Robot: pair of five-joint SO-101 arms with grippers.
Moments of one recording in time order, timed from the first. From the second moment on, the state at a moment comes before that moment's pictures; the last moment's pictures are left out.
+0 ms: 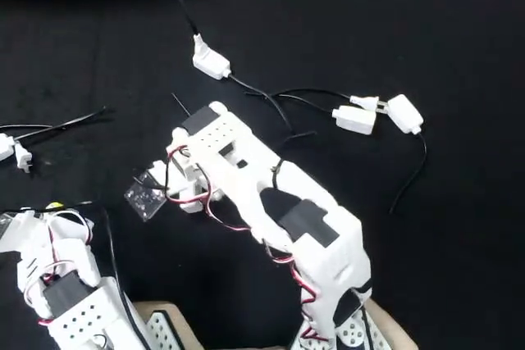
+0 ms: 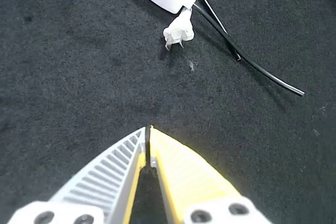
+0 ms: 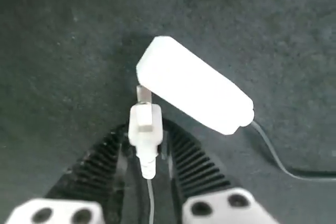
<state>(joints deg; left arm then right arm) -41.2 -104.1 96.5 53.8 26.1 -40.9 24.1 -0.1 74.7 91.6</state>
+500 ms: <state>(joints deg) -40.3 -104.1 96.5 53.8 26.1 -31.1 23.5 -0.1 74.9 84.5</state>
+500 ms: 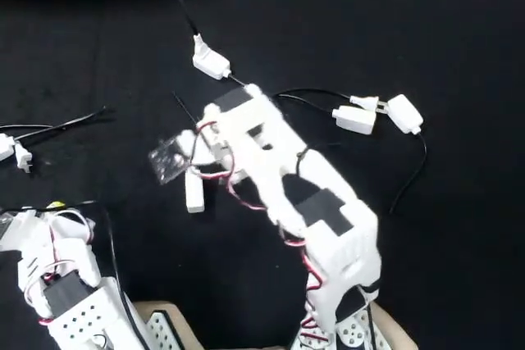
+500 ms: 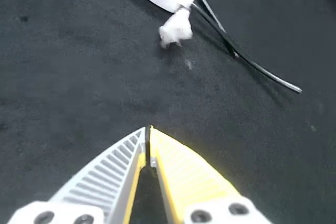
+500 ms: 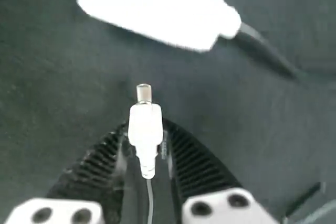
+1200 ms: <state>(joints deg) 6.9 -104.1 94.2 49.4 26.2 -35.0 -6.5 15.8 75.1 52.1</state>
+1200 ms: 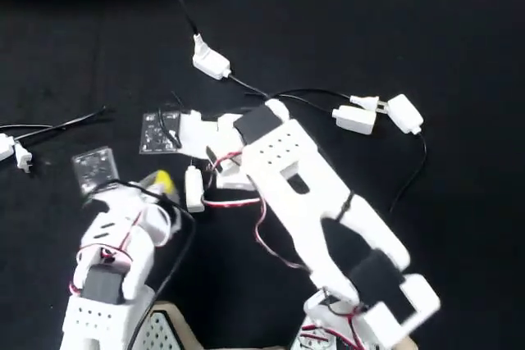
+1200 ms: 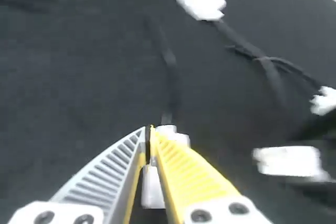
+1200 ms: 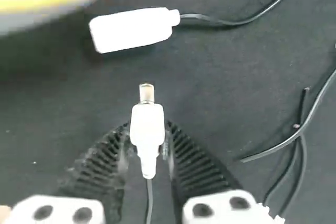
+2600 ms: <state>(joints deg) 36.7 -104.2 91.7 54.5 25.9 -46.9 -31.8 16.6 93.7 44.2</state>
